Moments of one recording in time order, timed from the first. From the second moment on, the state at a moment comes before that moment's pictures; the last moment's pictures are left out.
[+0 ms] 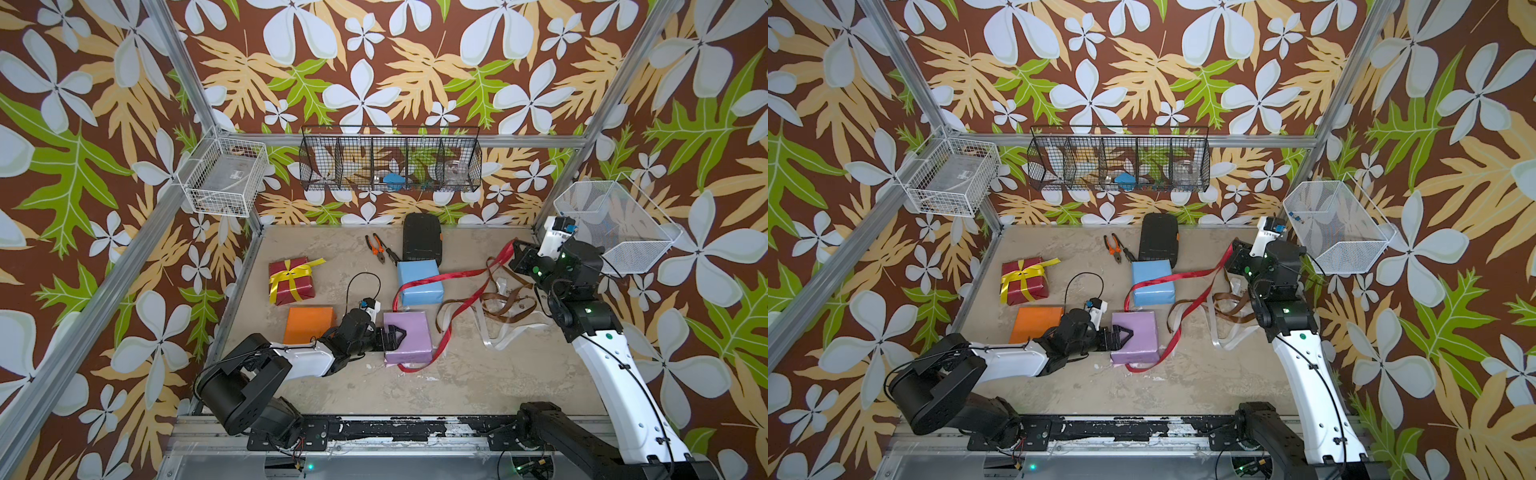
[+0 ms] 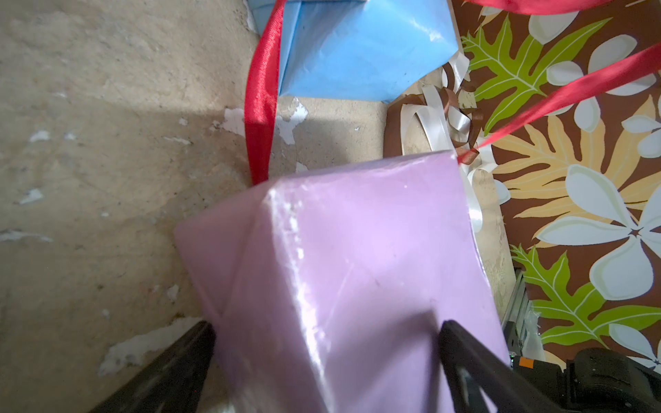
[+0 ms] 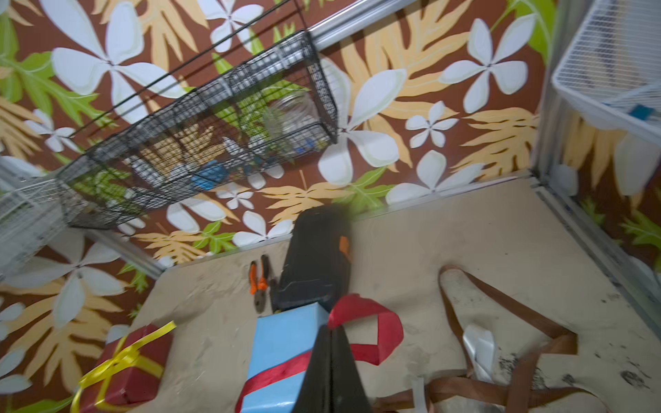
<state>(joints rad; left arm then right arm) -0.69 1.49 0.45 0.41 0.23 -0.76 0.03 1.00 1.01 -0.27 -0.08 0.38</state>
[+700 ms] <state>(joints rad) -0.69 1.42 0.47 0.28 0.23 -0.76 0.05 1.38 0.89 -0.28 0.05 0.26</state>
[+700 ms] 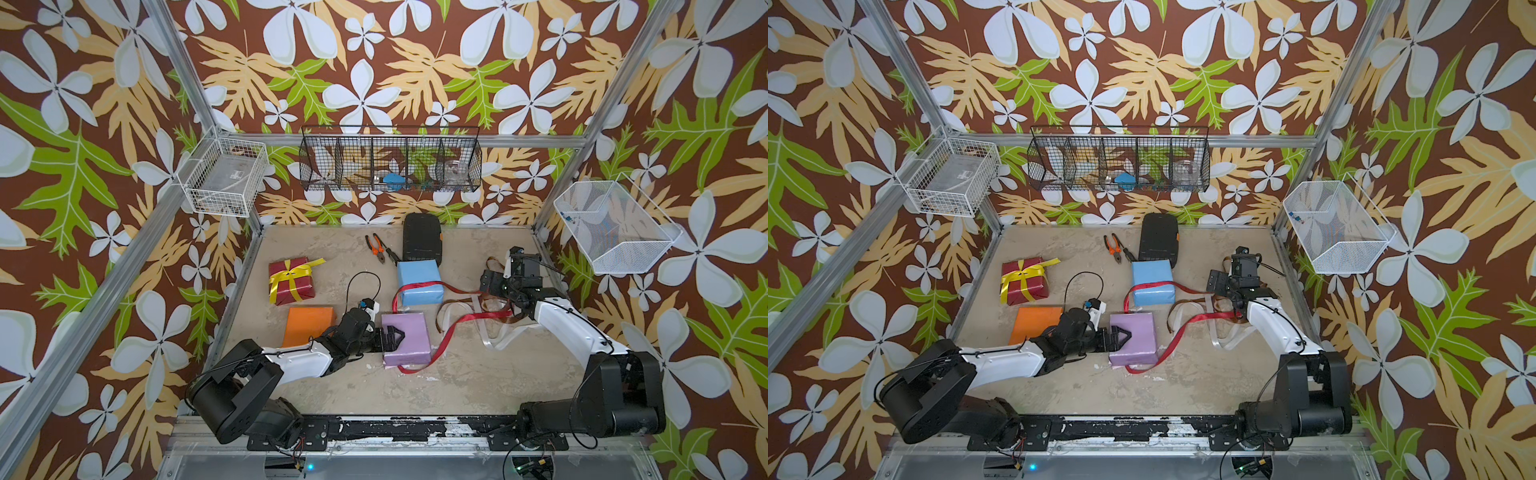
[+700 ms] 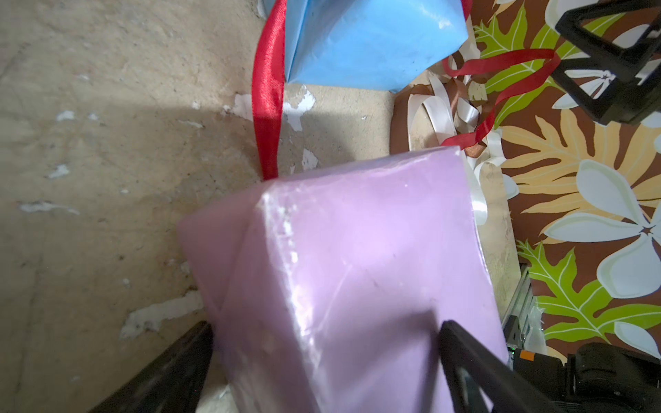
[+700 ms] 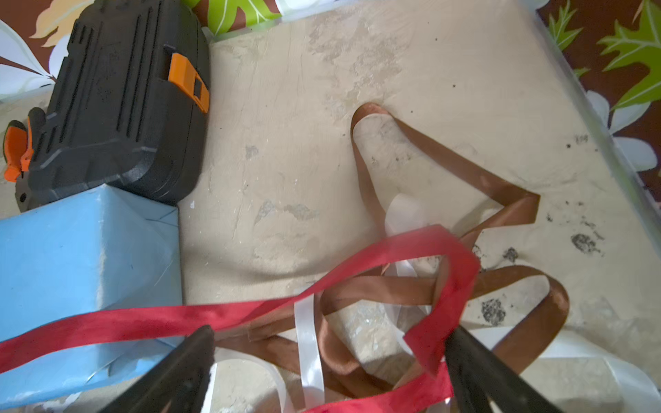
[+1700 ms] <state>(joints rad) -0.69 1.40 0.51 0.18 0.21 -0.71 0.30 1.33 0.84 -0.24 -0.17 0.20</state>
